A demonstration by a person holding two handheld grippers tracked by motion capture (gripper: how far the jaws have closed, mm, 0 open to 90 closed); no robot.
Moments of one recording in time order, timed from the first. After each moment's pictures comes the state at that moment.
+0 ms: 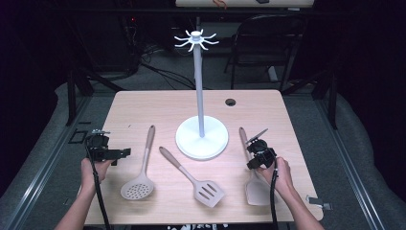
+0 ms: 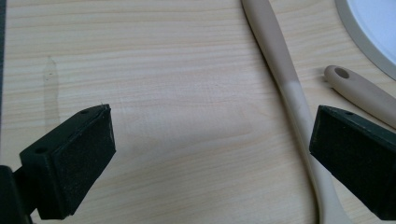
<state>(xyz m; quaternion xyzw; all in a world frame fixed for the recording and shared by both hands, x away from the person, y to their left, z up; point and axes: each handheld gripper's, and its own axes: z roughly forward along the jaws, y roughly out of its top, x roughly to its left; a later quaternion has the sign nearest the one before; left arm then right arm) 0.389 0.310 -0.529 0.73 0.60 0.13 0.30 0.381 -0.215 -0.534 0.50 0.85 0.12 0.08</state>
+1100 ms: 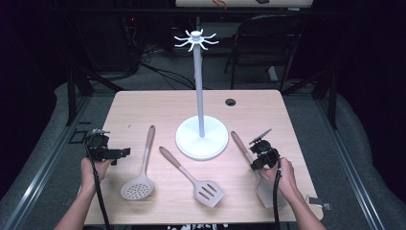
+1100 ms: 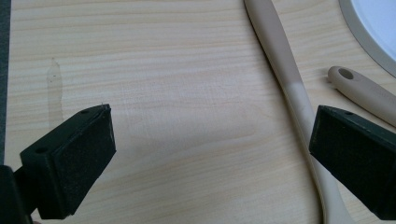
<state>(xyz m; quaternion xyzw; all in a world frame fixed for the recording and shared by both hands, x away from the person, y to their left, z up) 0.391 0.309 -0.529 0.73 0.60 0.13 0.30 0.382 -0.227 -0.537 0.51 0.85 0.13 0.05</state>
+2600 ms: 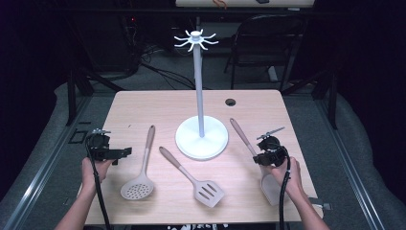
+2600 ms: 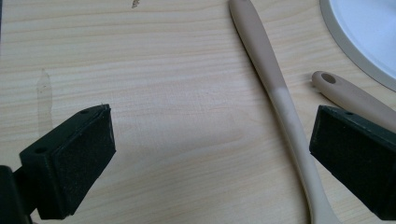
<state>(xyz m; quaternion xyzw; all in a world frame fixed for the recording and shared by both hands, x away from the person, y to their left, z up) 0.388 0.306 -0.525 0.73 0.59 0.14 0.31 0.367 -0.240 -0.508 0.50 0.83 0.24 0.10</state>
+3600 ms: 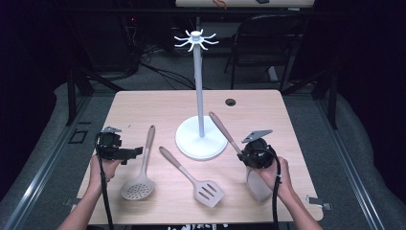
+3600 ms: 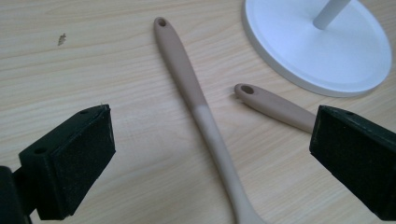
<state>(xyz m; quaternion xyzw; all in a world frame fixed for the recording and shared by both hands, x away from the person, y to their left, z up) 0.381 0.268 -0.504 0.76 0.52 0.12 0.36 0.345 -0.195 -0.480 0.39 0.86 0.29 0.16</state>
